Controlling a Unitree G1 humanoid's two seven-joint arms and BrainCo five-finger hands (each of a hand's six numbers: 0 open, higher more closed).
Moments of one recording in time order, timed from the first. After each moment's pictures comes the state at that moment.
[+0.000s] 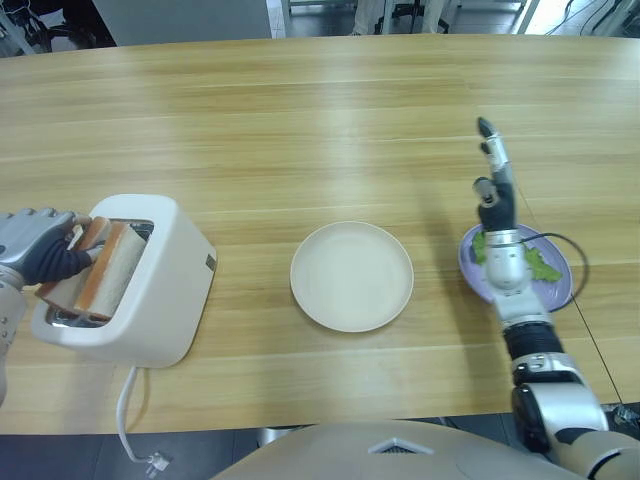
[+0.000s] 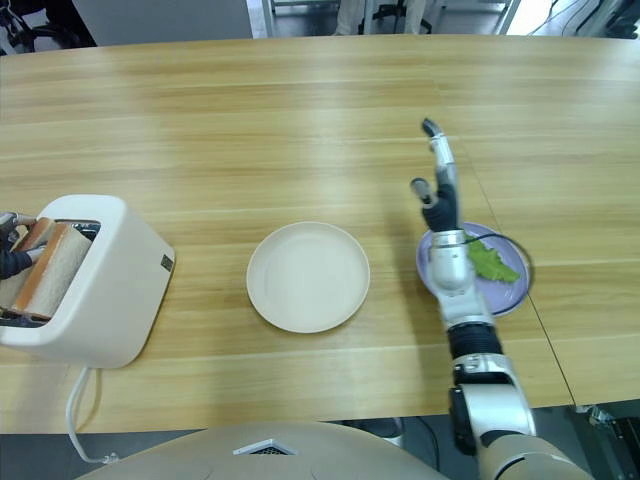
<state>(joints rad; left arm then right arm) 0.40 0.97 0.57 -0.26 0.63 -0.08 -0.40 -0.35 -0.37 -0.04 0.57 -0.31 -0.75 -0.27</state>
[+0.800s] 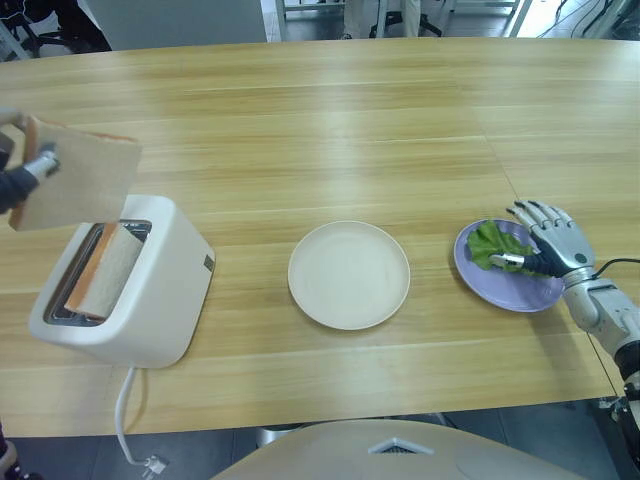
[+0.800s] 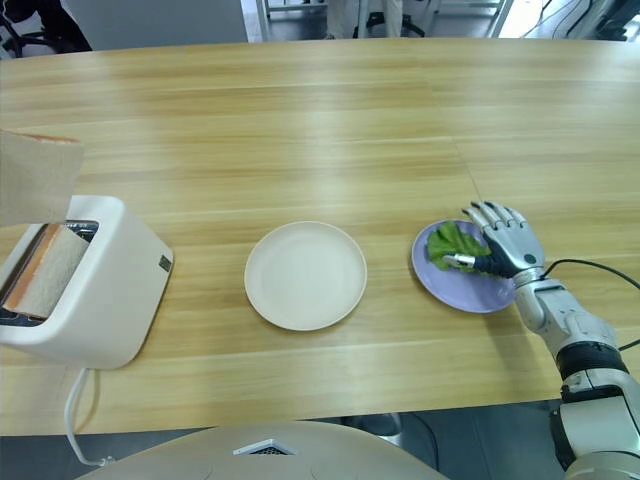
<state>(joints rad) 0.13 0.88 0.72 -0.40 0.45 0.01 -0.35 -0.30 -0.82 0.27 0.88 -0.93 -0.51 -0.57</state>
